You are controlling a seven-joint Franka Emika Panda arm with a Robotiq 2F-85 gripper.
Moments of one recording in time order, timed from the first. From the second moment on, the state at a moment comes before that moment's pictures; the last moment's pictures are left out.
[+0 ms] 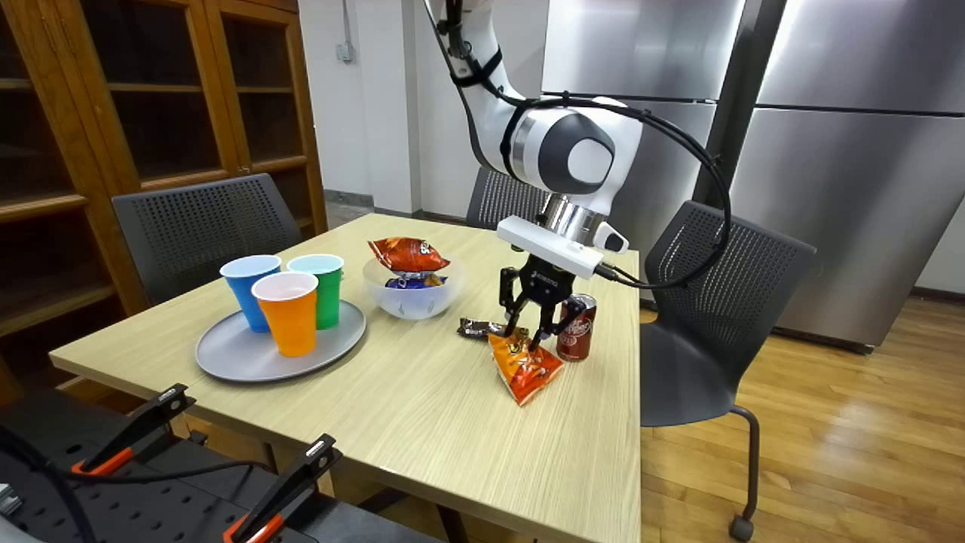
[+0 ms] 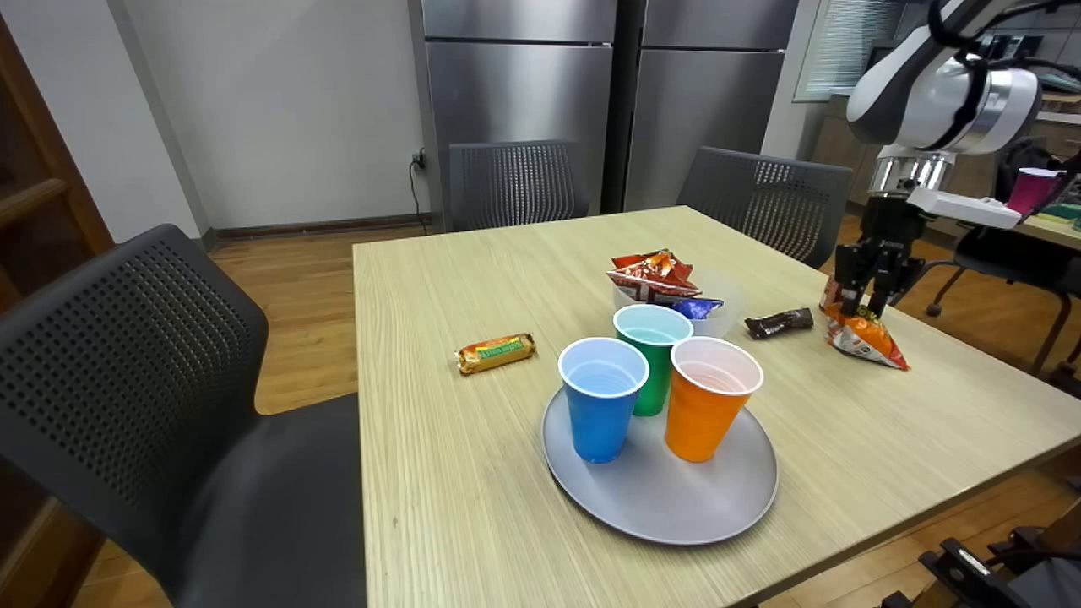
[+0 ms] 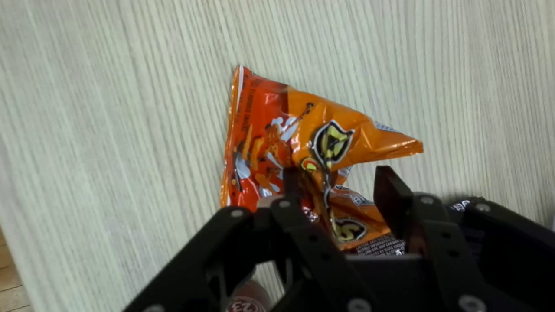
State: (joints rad) arm -0.40 0.72 -0.09 -1.80 0.20 2.21 -0.46
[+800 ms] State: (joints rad) arm -0.41 0.73 -0.09 -1.78 0.20 2.18 -0.46
